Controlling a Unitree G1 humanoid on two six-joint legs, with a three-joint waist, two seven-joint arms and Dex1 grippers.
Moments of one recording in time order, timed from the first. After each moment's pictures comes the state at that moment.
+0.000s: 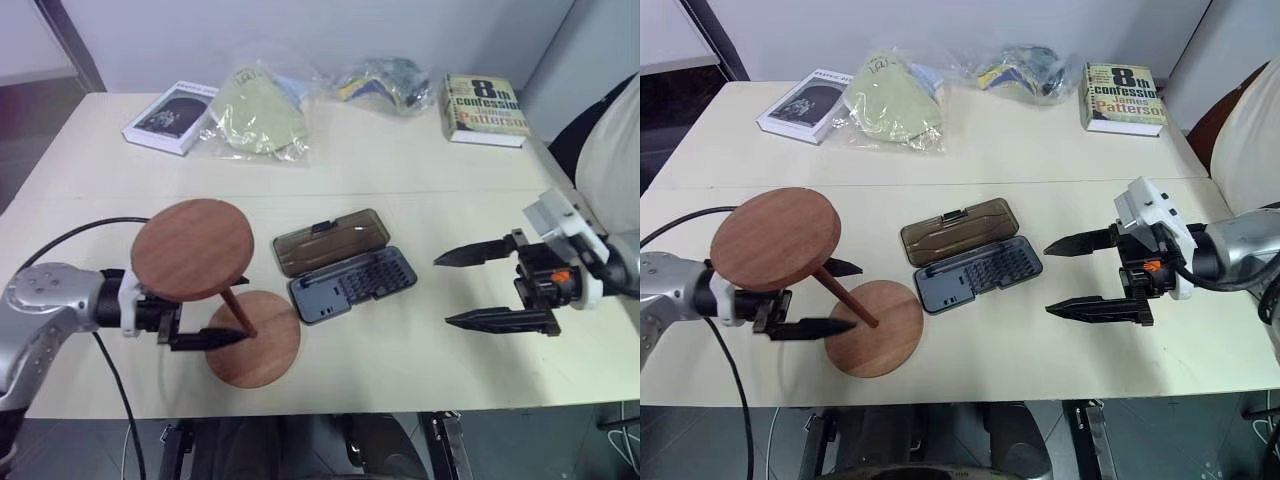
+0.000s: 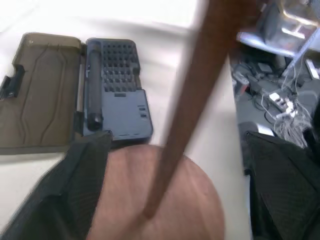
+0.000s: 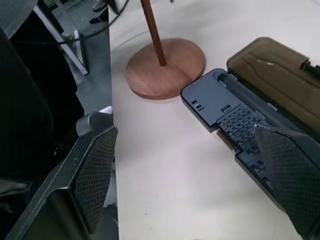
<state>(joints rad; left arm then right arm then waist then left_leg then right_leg) -0.12 0.95 0.20 -0.40 -0.73 0.56 -1.25 -0.29 -1.14 -0.25 -0.41 0.85 0.80 1.32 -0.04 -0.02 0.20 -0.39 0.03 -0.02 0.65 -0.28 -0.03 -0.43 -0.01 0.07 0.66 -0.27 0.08</state>
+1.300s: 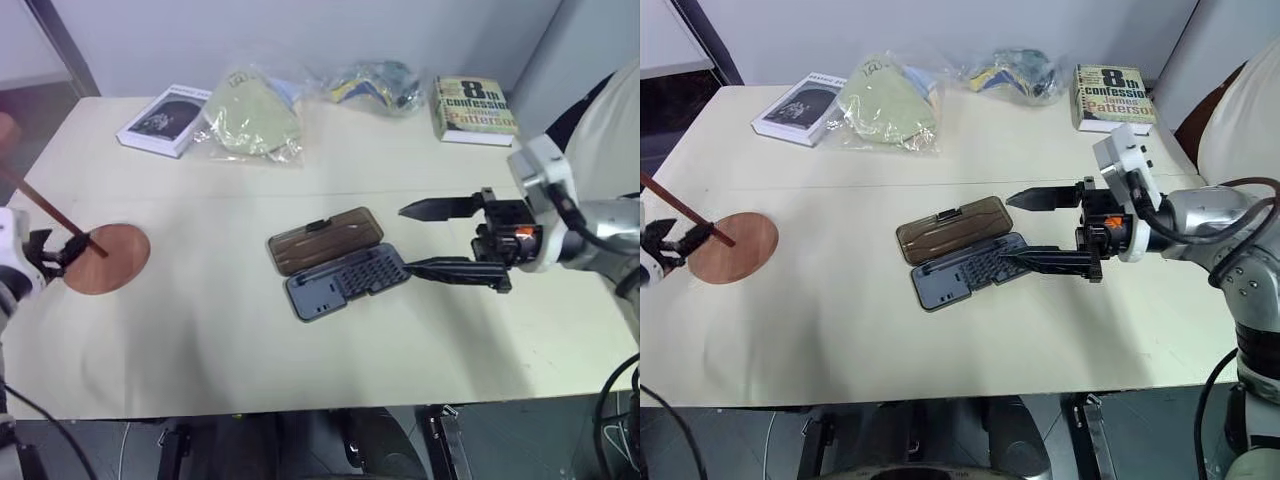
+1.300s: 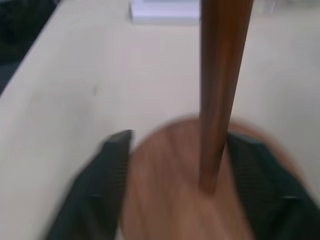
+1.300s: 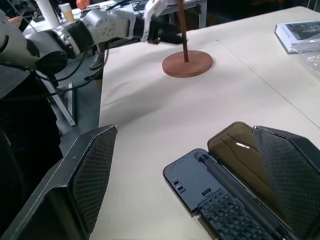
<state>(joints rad) -0.18 0.90 0.51 0.36 -0.38 0.37 -0.60 -0.54 -0.94 -0.16 -0.35 0.95 0.84 1.11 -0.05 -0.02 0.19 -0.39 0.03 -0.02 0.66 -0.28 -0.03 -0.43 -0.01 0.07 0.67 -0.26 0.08</state>
